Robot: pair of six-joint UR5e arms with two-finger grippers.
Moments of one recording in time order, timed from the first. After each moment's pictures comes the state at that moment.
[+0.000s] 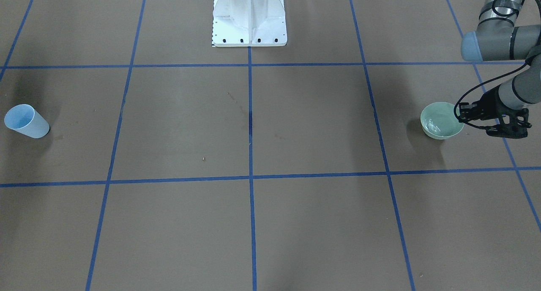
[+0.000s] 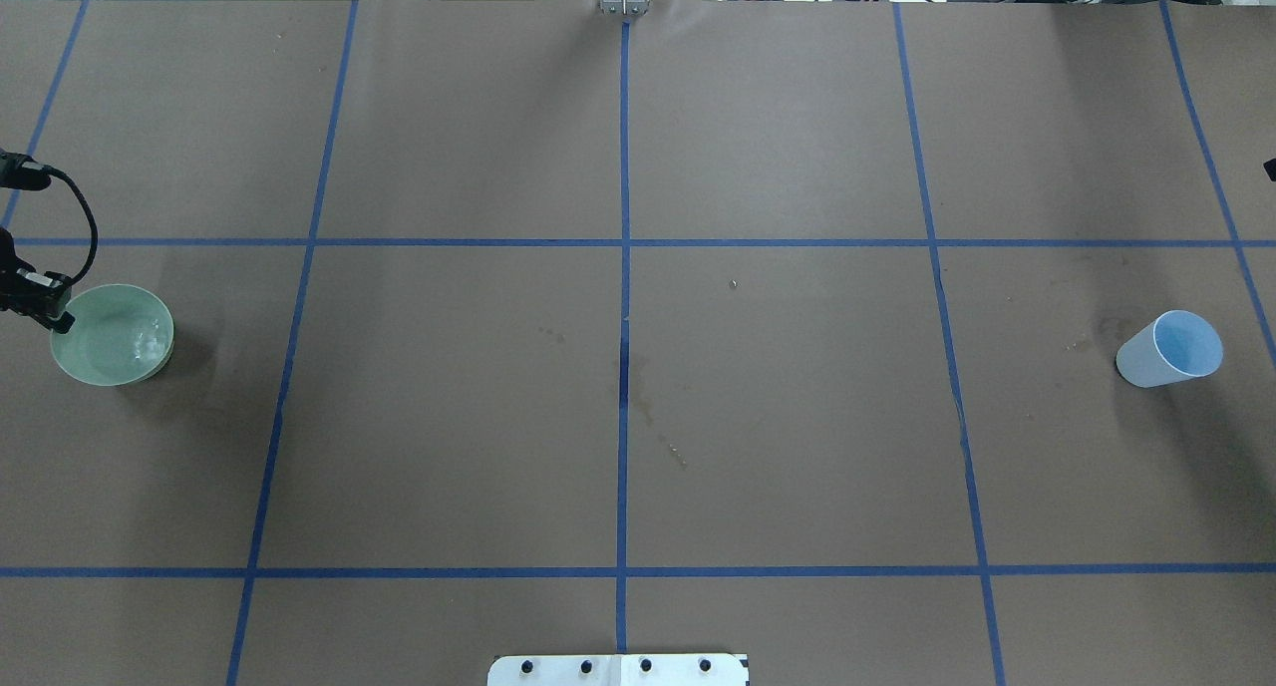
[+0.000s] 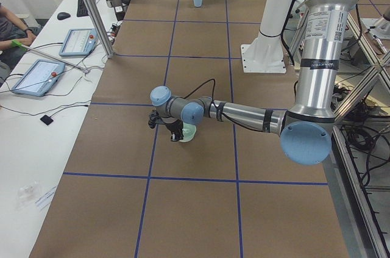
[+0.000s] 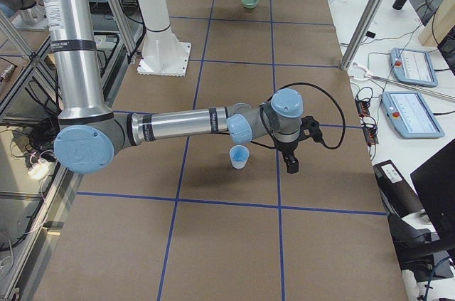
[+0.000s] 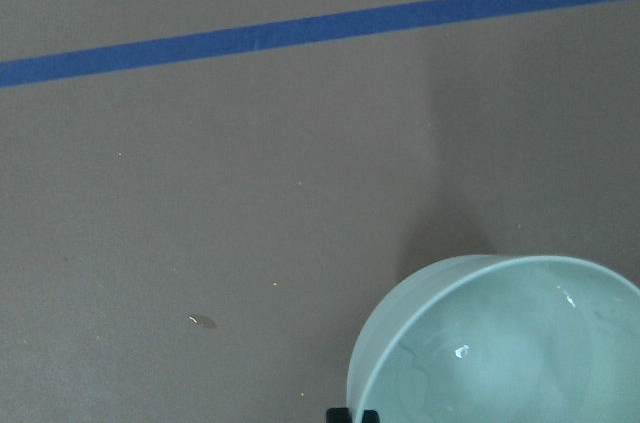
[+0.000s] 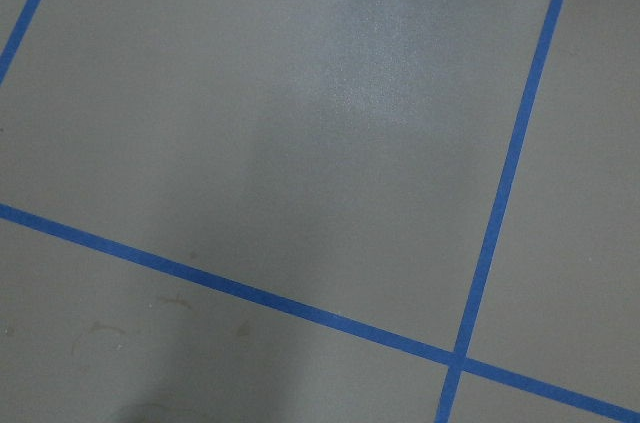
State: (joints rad) left arm -1.10 -1.64 -1.60 -1.71 -2.35 -0.35; right arm 1.42 -1.46 1.60 -1.34 2.29 0.05
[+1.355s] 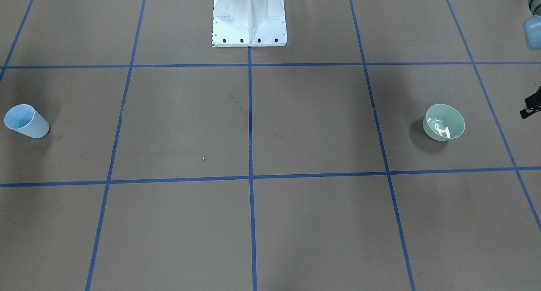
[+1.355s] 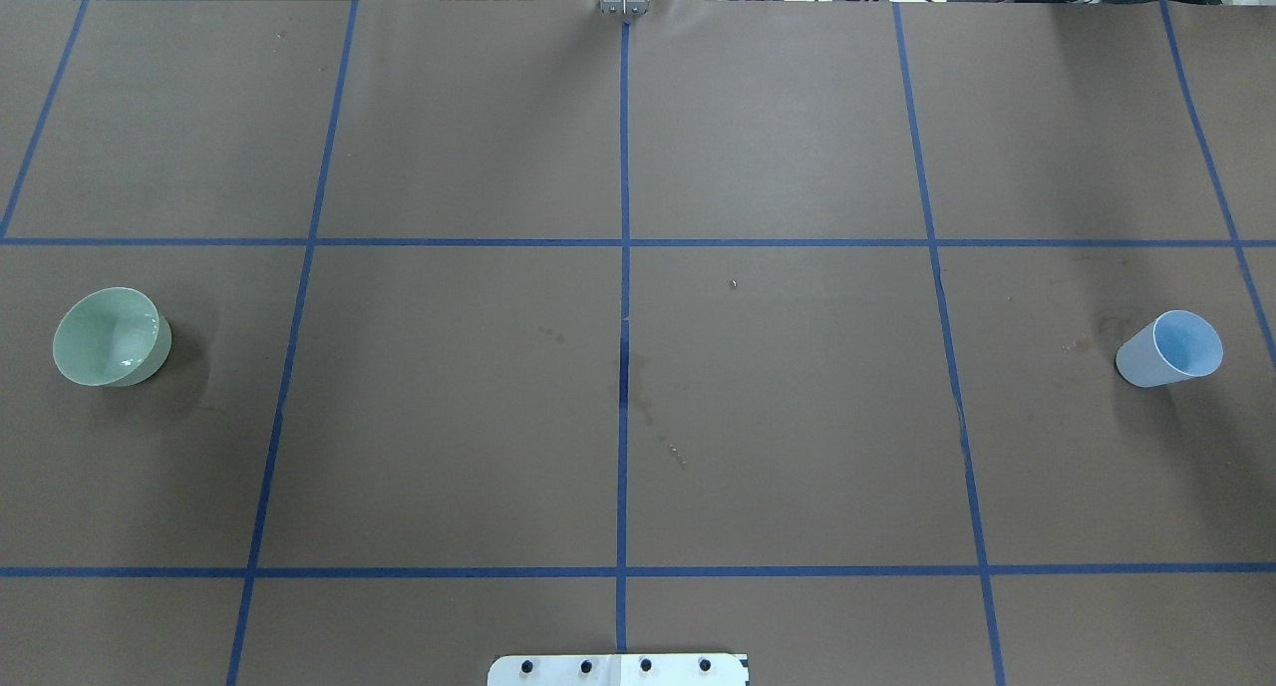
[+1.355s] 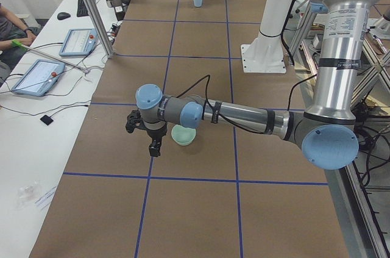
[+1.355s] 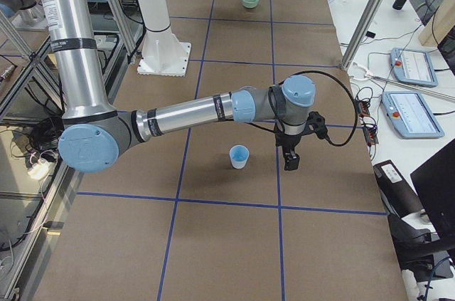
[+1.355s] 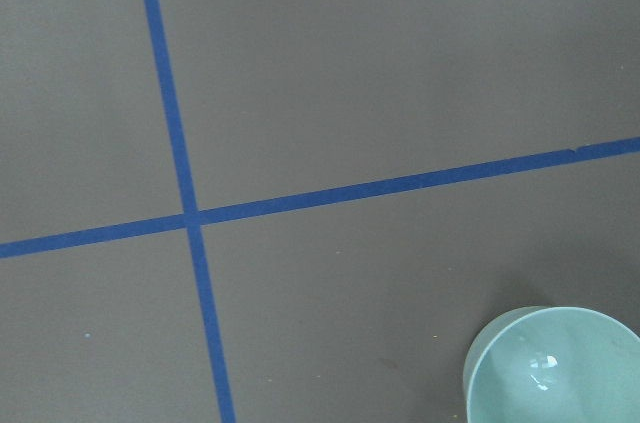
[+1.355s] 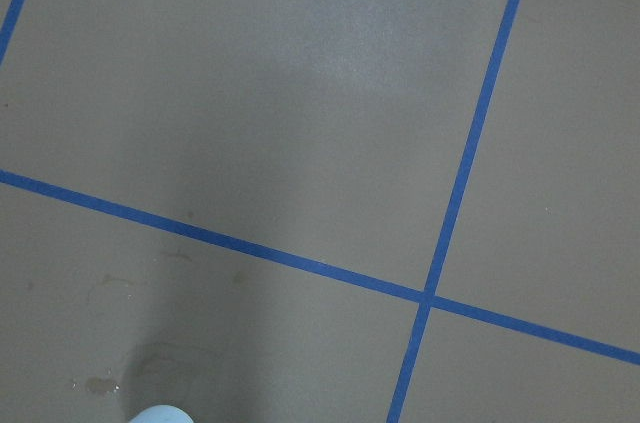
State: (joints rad) left arm -1.43 -1.64 -1.64 -1.61 -2.34 -0.12; right arm 1.49 -1.41 1.68 -1.72 2.30 -0.10
